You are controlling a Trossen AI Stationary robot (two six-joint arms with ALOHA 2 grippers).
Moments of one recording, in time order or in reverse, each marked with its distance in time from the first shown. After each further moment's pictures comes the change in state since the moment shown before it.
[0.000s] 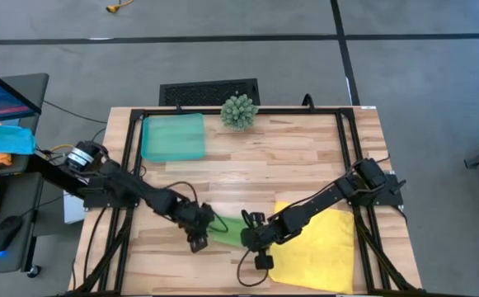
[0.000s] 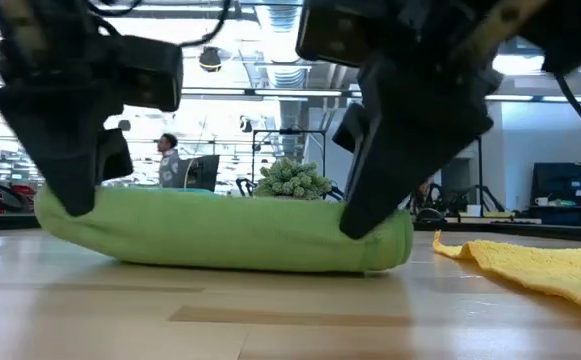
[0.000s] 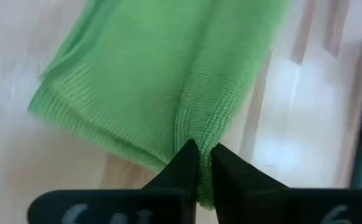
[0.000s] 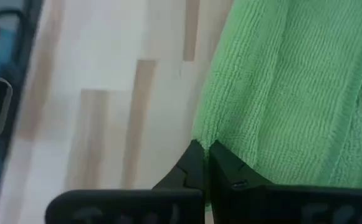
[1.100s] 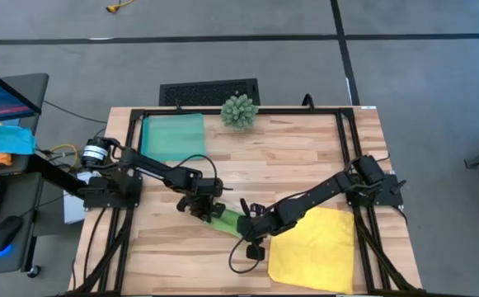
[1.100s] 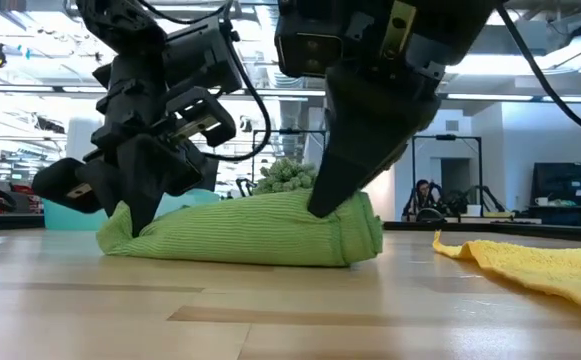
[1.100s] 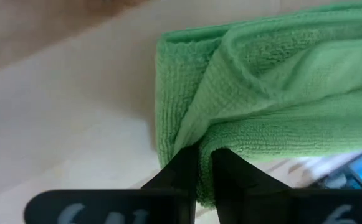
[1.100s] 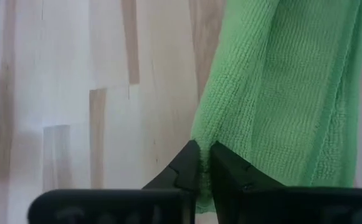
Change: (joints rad) left arm 0.335 0.128 0.005 -0.064 0.355 -0.538; right arm -0.066 -0.005 0.037 -0.059 0.012 0.135
